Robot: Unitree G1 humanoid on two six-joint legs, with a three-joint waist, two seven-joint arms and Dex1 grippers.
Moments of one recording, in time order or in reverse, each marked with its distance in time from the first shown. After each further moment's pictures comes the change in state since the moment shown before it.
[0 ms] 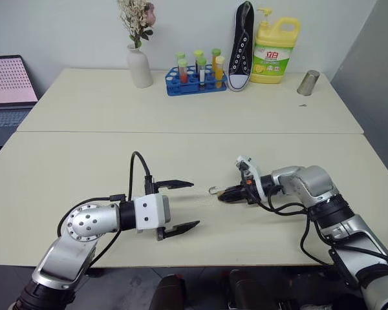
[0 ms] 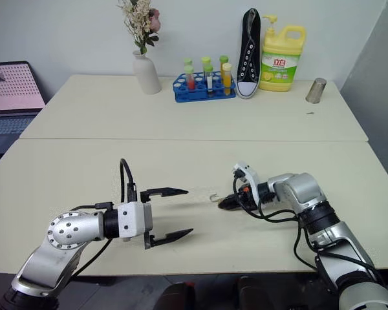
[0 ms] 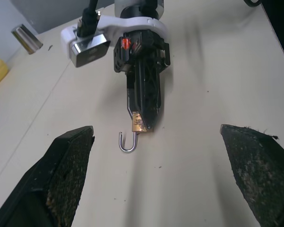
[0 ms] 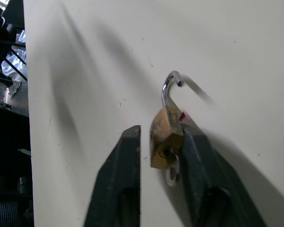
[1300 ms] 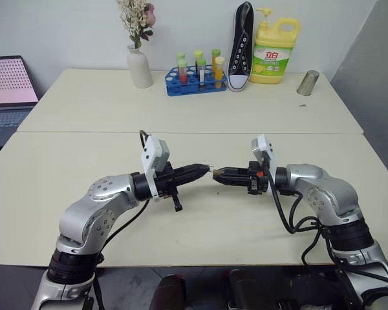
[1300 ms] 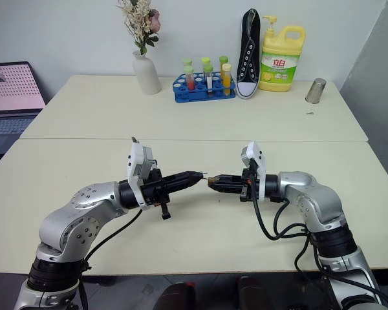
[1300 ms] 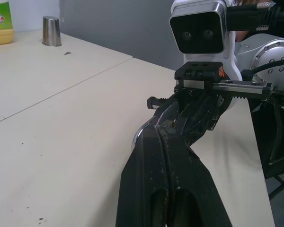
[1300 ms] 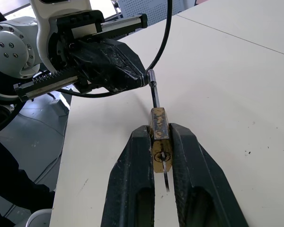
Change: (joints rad) left arm -0.273 -0.193 0.071 0.058 -0.431 0.595 0.132; right arm 0.208 0.008 -0.210 -0.399 0.128 -0.258 -0.032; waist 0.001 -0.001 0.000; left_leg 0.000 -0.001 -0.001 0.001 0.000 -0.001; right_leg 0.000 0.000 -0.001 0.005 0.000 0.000
